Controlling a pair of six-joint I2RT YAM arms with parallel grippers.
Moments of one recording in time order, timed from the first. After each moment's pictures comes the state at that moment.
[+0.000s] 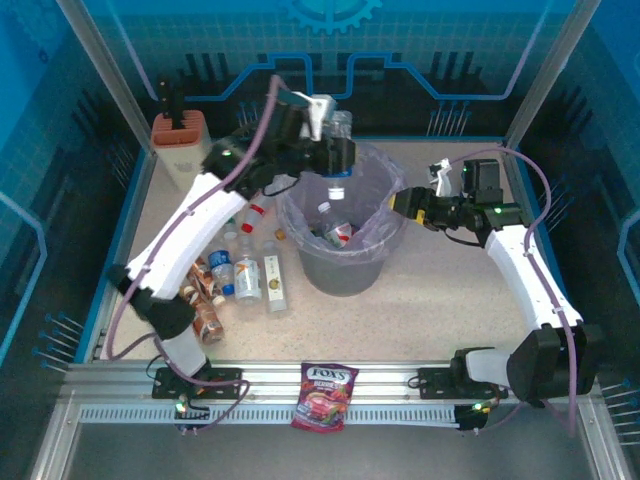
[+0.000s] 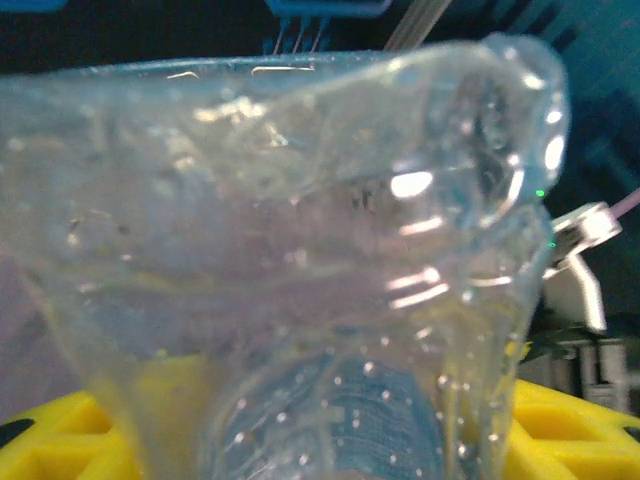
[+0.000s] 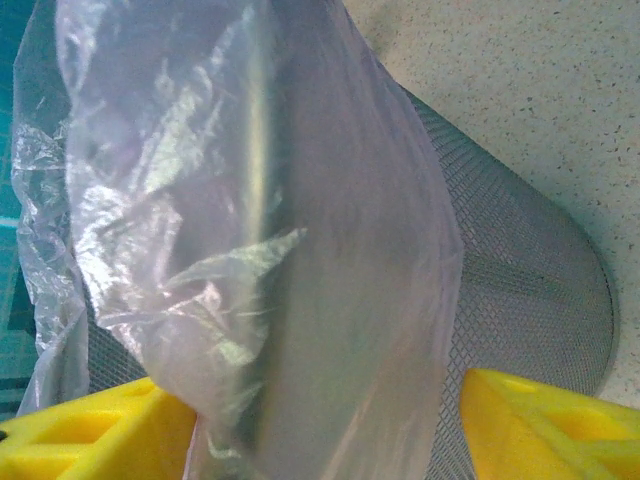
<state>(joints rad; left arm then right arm) -0.65 1.78 2.15 -0.95 0.09 -0.41 0.07 1.27 1.14 -0.64 -0.79 0.45</state>
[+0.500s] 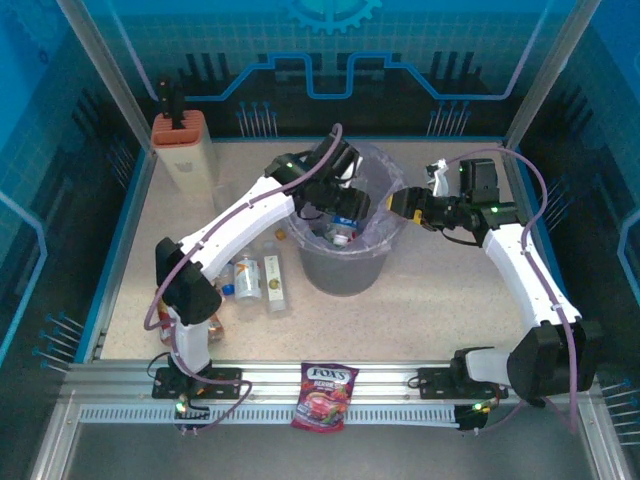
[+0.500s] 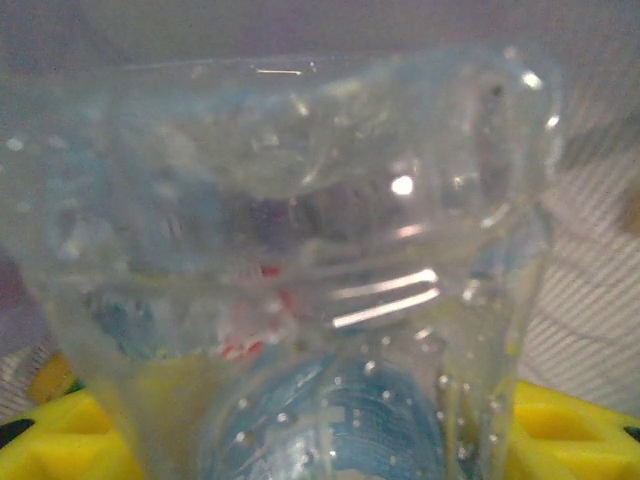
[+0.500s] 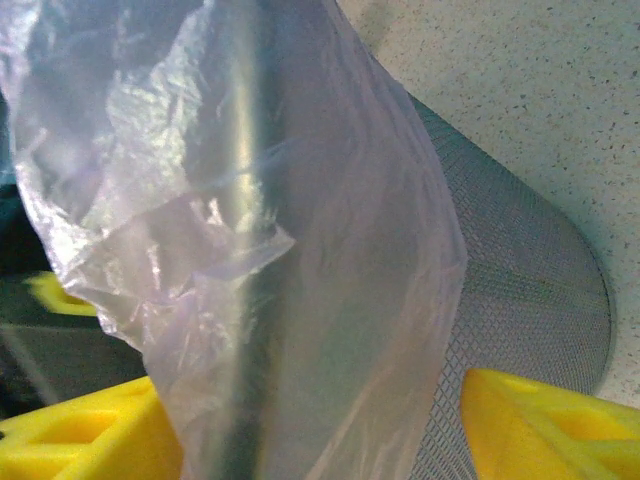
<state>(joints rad) -0.71 1.91 1.96 -1.03 0.08 -0.40 0.09 1.28 1.14 -0.63 -0.76 0.46</state>
